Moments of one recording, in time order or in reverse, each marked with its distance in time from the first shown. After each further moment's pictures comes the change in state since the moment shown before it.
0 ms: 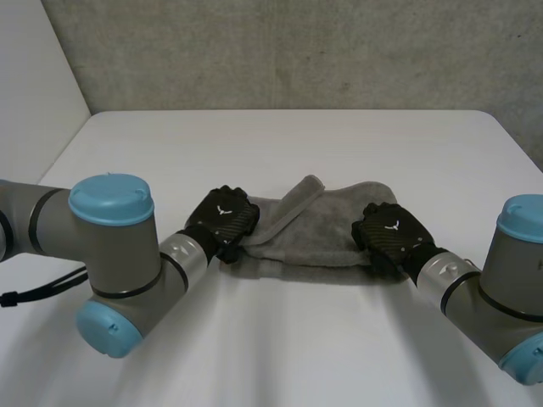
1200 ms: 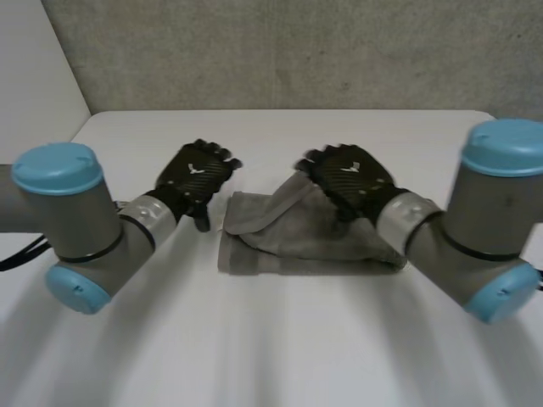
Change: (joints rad) left arm 0.145 0.022 0.041 0.103 0.145 0.174; right arm 0.162 0.022 -0.362 0.188 0.038 0.074; left_hand -0.592 -0.601 0.000 0.000 -0.601; right_hand -1.019 -0.996 0.000 0.000 -1.062
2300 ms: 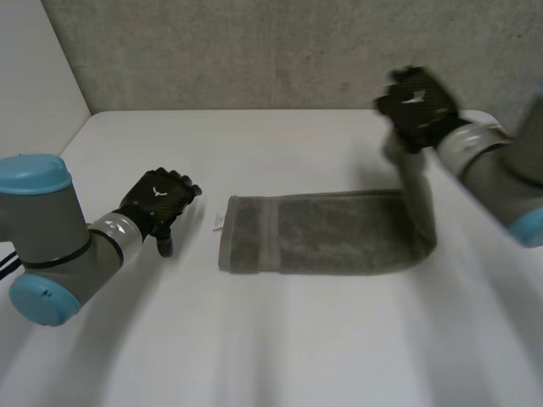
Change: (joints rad) left arm 0.129 0.018 -0.098 -0.089 -0.042 0.067; right arm -0.161 0.081 -0.264 -0.029 -0.034 -0.357; left_hand -0.004 -0.031 0.000 0.000 -0.047; right_hand 1.053 1.048 0.000 0.000 1.073
